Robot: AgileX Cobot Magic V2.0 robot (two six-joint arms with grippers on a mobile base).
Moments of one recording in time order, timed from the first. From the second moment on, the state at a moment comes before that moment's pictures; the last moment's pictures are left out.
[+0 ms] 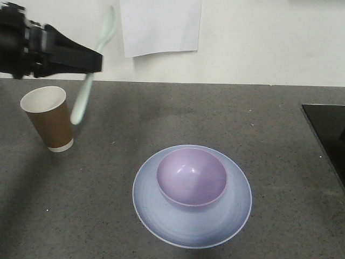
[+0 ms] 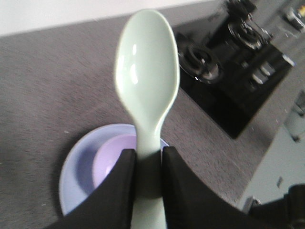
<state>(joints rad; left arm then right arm) -0.15 1.38 -1.44 -0.95 1.11 0.55 0.27 0.49 -1.08 0.29 0.94 -0.47</state>
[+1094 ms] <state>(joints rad) -0.52 1.73 -1.44 -0.65 0.98 0.42 0.27 0.44 -0.76 0.23 0.88 -0.36</state>
